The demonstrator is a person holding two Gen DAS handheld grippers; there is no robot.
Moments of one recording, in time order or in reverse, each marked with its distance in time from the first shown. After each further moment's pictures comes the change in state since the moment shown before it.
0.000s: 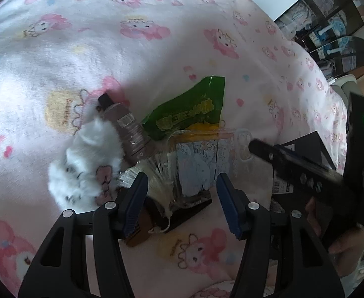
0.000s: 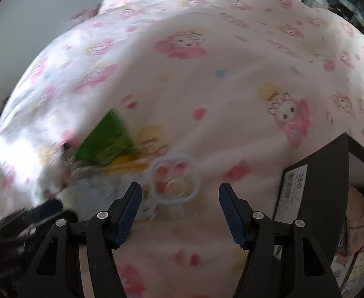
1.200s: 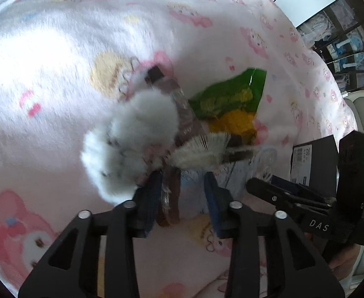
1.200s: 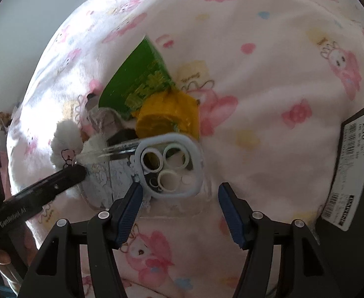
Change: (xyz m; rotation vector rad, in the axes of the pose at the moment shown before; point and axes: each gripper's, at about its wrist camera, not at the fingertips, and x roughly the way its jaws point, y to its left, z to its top) left arm -0.009 0.039 -0.027 -0.127 0.023 0.048; right arm 0.024 0.011 -0.045 -0.050 0.186 0.260
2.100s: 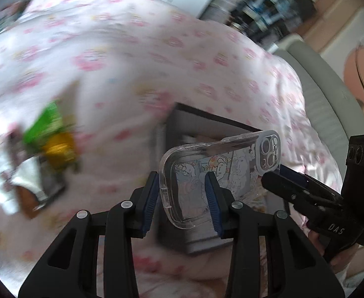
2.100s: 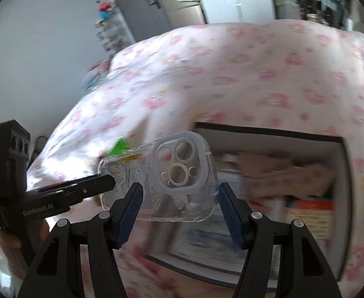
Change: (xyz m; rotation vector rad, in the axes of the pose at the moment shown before) left arm -0.055 -0.258 -0.056 0.411 -0.040 -0.202; right arm -0.231 -0.107 -0.112 0.114 -0.456 -0.087
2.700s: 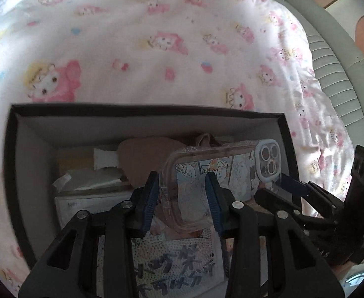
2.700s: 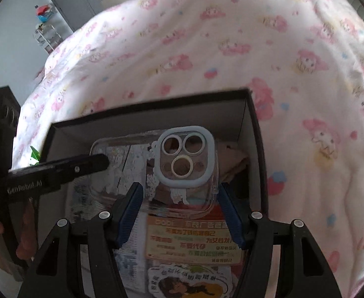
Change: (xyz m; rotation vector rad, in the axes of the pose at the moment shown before) left arm 0.188 -0.071 0.045 0.062 0.271 -0.024; right arm 0.049 -0.173 0.000 0.167 0.150 -0.172
